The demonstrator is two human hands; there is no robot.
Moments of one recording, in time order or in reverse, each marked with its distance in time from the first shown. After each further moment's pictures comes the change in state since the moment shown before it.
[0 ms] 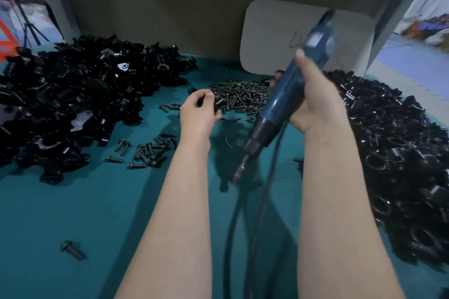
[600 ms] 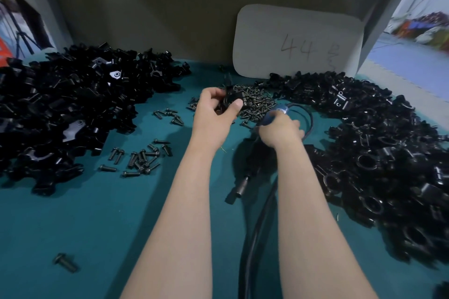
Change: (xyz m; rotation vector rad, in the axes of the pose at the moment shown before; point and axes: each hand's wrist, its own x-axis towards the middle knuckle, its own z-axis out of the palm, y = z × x) left_hand -0.017 -0.003 0.017 0.150 -0.298 0.264; right_hand 0.031 0.056 -0.014 -1.294 0.208 0.155
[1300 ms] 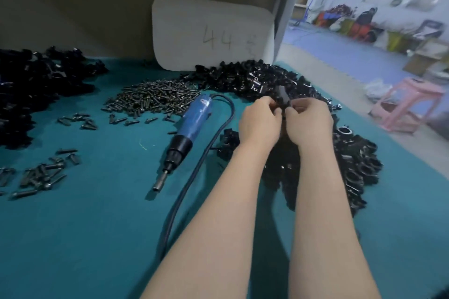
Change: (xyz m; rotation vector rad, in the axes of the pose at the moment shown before) left_hand -0.067 0.023 0.192 0.500 -0.361 0.103; right_hand -0.046 0.112 -0.126 0.268 0.564 0.034
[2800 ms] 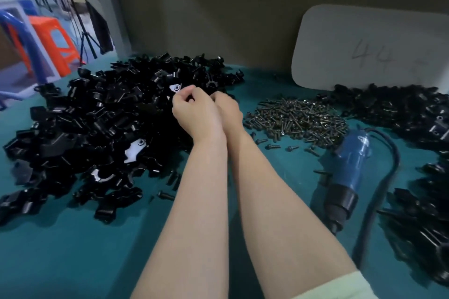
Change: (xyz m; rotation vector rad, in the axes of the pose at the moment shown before) left_hand 0.024 -0.140 -0.273 -0.783 1.103 -0.460; right_hand -0.117 -0.204 0.320 0.044 -0.768 -0.591
